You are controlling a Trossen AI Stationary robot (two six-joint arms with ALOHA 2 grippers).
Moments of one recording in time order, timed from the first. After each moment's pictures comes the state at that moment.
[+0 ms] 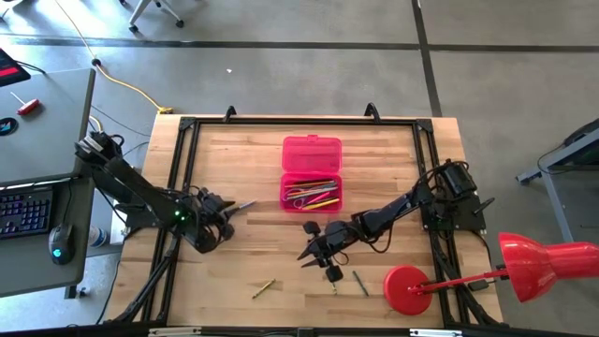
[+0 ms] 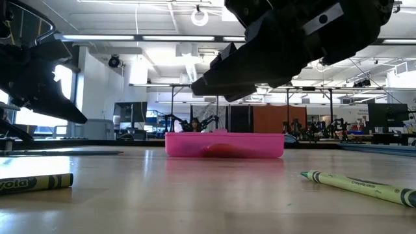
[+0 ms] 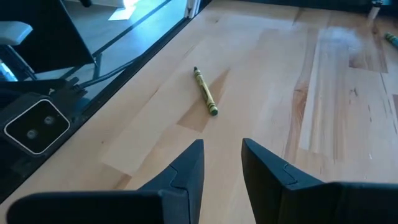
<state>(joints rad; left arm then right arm) -0.67 1.07 0.30 -0.40 -0.95 -1.16 0.31 1.87 0.89 0.55 -0.15 0.02</state>
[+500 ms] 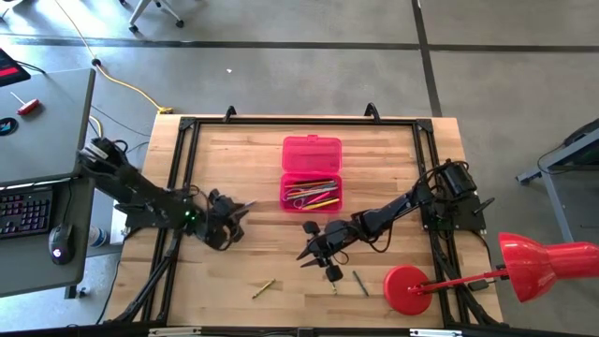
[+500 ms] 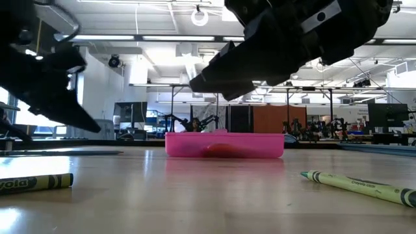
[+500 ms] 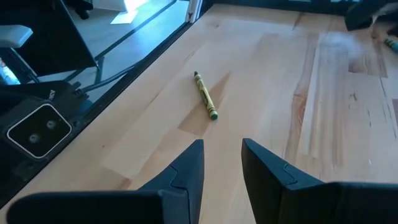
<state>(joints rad) -0.57 1.23 0.30 -0.11 -0.88 -0.96 0.31 1.87 0.89 0.56 -0.17 0.02</state>
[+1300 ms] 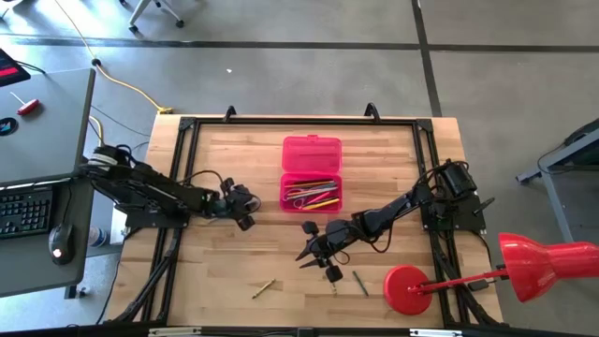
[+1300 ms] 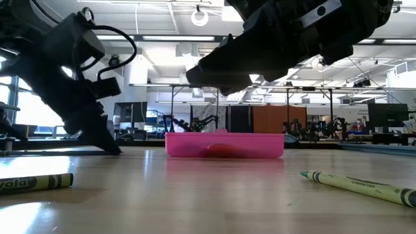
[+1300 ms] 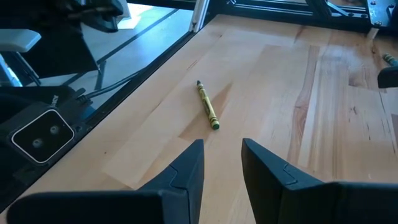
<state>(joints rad) -0.17 1.40 0.30 0.14 -0.51 -0.50 0.31 1.87 0.90 0.60 -0.17 -0.01</state>
